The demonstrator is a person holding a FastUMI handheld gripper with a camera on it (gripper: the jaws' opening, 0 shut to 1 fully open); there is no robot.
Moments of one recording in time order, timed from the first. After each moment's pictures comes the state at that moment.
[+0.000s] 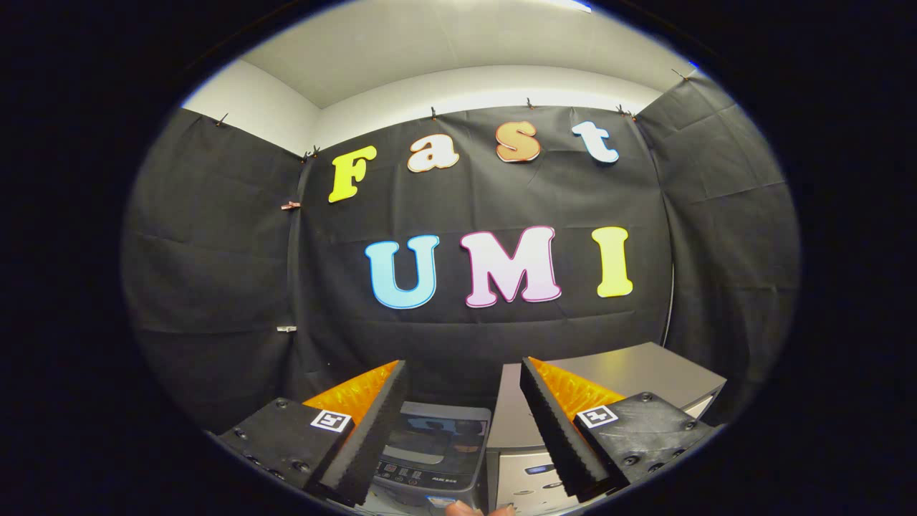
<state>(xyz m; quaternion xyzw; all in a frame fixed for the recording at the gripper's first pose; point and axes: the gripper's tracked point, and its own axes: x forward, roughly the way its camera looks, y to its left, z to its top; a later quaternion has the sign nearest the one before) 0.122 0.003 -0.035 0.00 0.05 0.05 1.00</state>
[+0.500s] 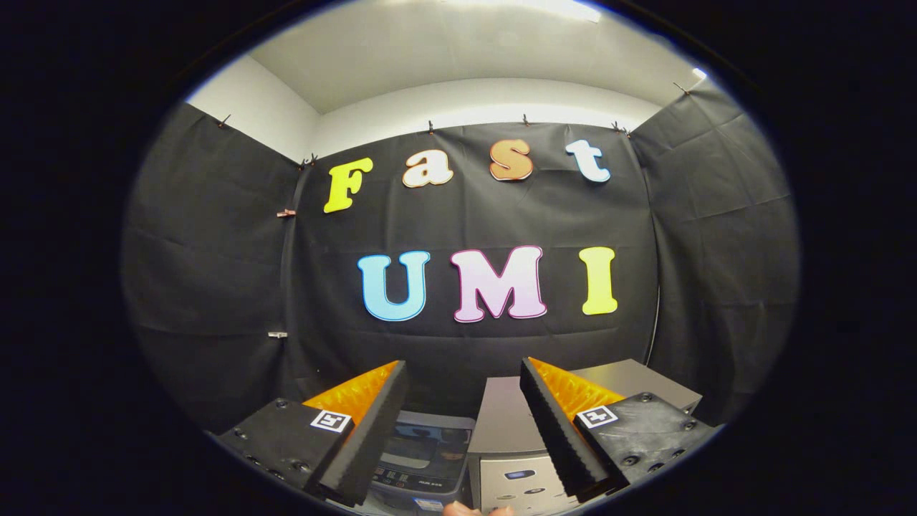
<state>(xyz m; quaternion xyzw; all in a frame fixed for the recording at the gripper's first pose) 0.104 -0.002 -0.009 -0.02 0.03 0.04 1.00</state>
